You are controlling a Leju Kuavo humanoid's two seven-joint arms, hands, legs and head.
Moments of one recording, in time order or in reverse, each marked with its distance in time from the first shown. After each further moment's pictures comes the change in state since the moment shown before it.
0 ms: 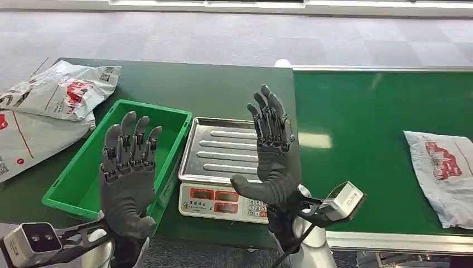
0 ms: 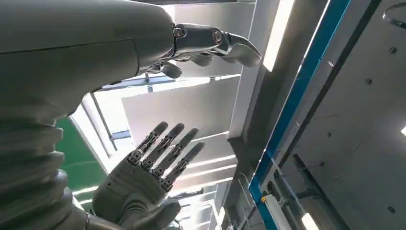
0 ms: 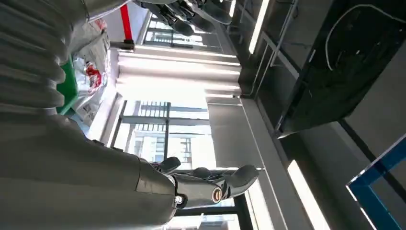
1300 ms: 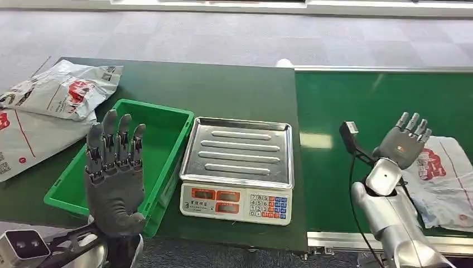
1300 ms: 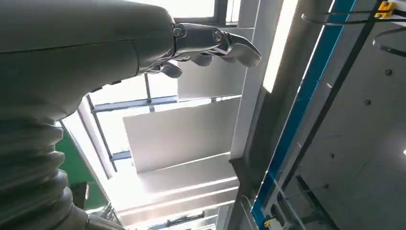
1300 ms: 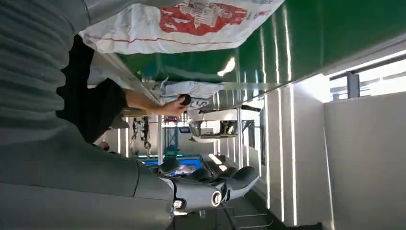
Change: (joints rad) left arm 0.028 0.023 0.006 -0.048 0.009 0.090 -0.001; right arm -0.369 -0.510 -0.228 0.890 1.521 -0.727 1.313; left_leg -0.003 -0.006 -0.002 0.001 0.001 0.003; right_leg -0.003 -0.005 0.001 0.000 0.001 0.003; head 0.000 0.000
